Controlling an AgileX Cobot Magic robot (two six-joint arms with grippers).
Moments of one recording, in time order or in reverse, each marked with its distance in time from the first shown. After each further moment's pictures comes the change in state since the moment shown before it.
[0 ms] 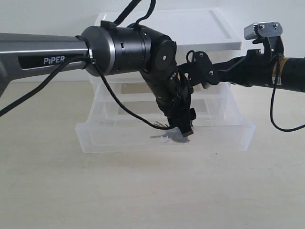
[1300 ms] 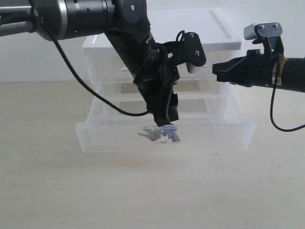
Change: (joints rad) left arm 0.070 -0.163 0.029 -0.225 0.225 0.334; right arm 0.000 0.000 0.000 0.000 0.003 0.000
